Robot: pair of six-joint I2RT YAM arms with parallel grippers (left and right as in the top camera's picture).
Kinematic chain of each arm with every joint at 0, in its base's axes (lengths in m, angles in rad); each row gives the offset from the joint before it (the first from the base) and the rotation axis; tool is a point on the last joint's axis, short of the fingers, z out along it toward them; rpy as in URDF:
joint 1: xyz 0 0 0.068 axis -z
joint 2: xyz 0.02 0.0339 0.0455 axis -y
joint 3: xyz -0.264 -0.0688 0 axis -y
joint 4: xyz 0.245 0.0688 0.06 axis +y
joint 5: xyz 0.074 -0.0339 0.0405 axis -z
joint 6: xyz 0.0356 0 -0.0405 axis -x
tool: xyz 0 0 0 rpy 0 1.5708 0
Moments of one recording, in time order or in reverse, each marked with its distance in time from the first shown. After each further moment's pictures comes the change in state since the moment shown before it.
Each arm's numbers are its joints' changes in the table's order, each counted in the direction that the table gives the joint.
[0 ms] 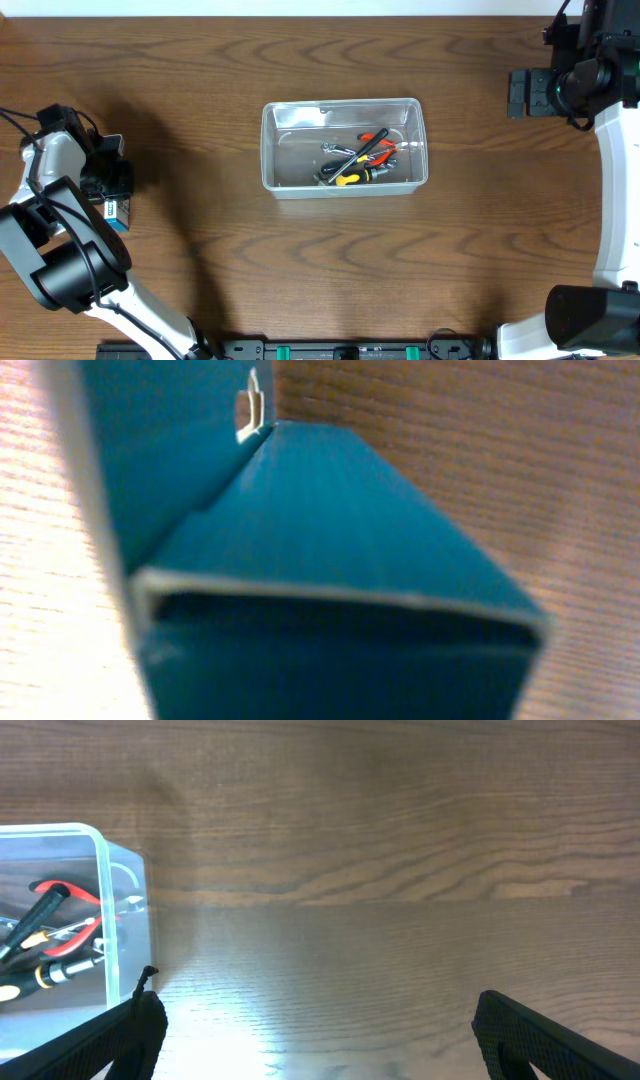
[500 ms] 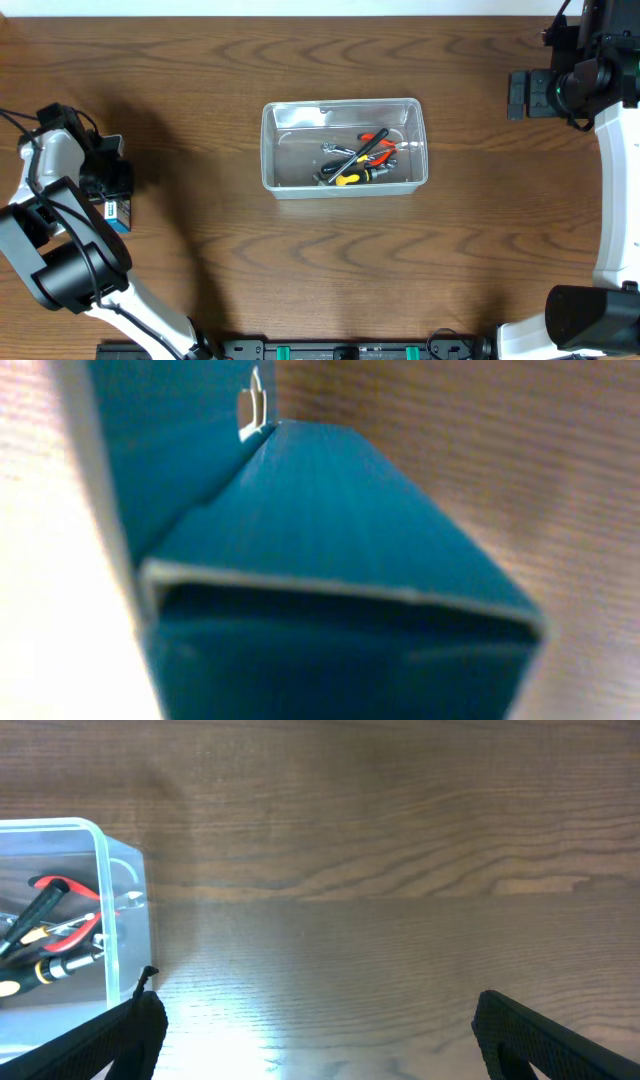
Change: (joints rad) left arm 0.011 0.015 0.033 0.076 0.000 0.024; right arm 0.000 0.000 0.000 0.009 0.000 0.000
